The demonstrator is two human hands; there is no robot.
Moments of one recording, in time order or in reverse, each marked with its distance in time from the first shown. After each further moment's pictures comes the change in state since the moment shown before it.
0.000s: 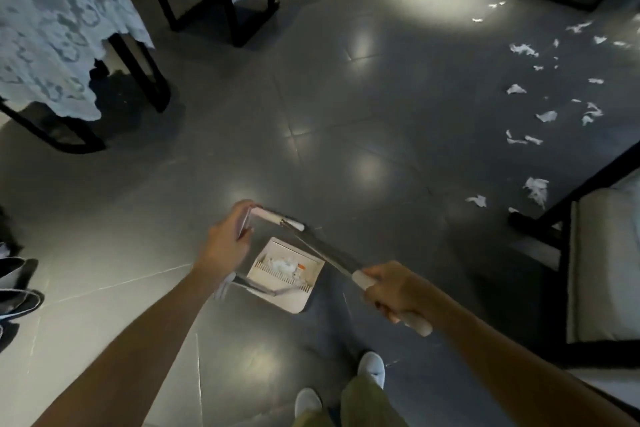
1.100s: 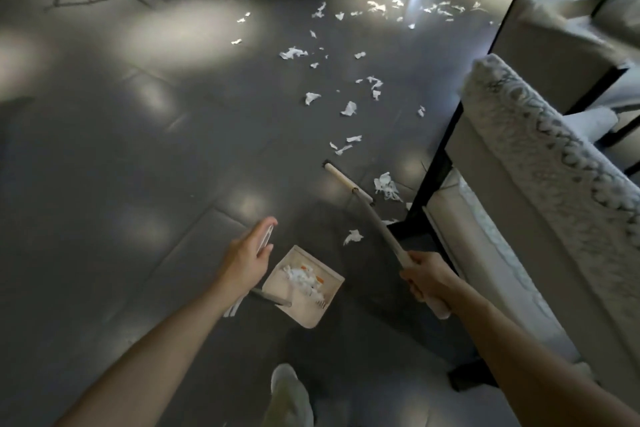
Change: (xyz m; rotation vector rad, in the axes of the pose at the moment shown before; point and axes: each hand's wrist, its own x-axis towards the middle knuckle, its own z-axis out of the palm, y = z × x) left_hand 0.409 0.433 0.327 0.193 -0.468 0.835; right_hand 0.144 0.244 -0.446 0.925 0.688 0.475
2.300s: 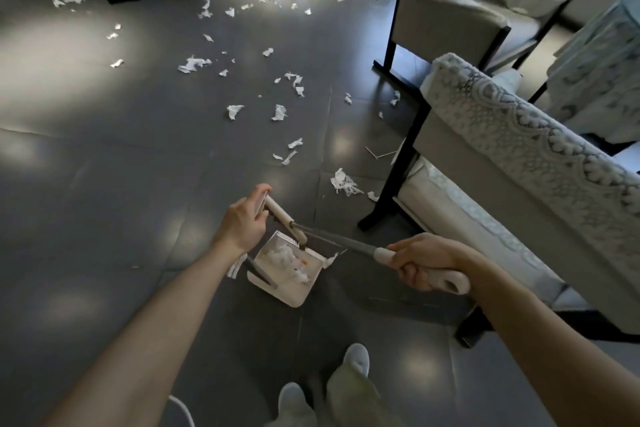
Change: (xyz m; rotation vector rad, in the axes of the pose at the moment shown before) left_hand 0.237 -0.048 -0.020 0.004 -0.222 0.286; right_hand -0.029 -0.158 0.015 0.525 -0.201 0.284
